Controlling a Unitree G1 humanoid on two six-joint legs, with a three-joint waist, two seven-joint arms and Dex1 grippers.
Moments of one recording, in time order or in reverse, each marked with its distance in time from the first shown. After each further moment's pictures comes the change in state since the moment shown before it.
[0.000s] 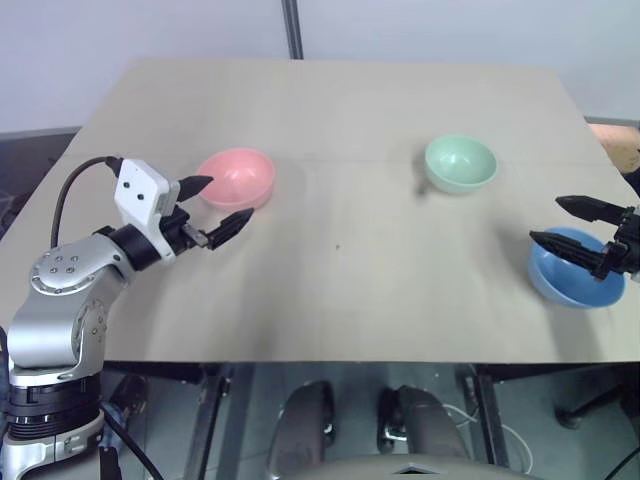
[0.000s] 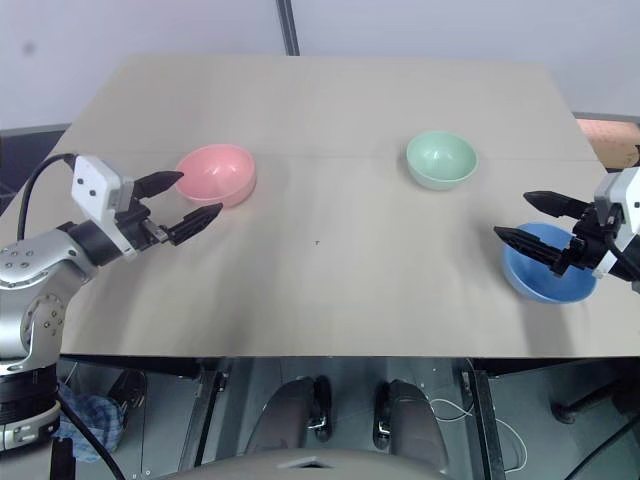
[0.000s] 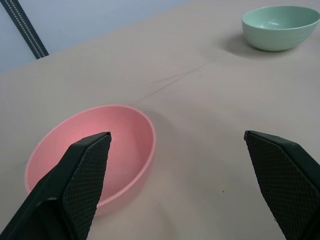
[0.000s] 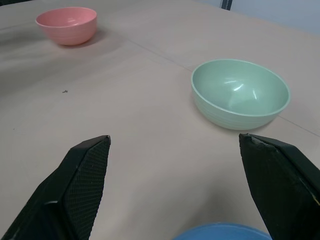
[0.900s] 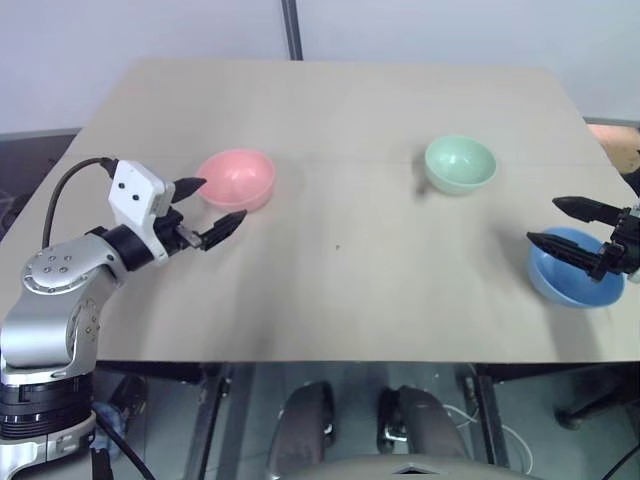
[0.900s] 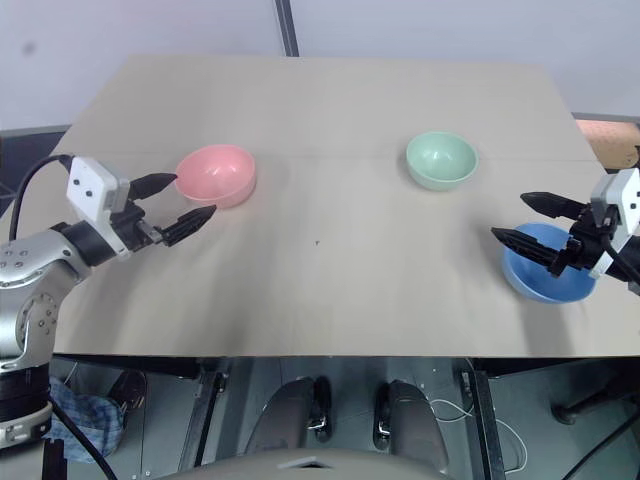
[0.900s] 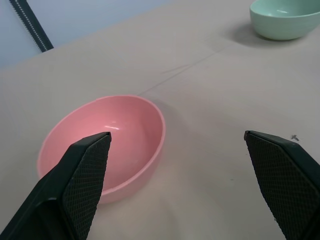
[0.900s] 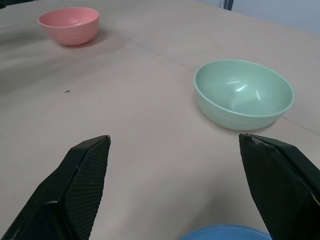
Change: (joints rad) left arm 0.008 0.034 0.000 0.044 0.010 -0.021 -0.009; right arm -0.004 0.012 0.011 0.004 -0.004 -0.016 0.006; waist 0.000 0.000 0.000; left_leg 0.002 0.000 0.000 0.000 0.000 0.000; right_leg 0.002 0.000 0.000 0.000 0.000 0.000
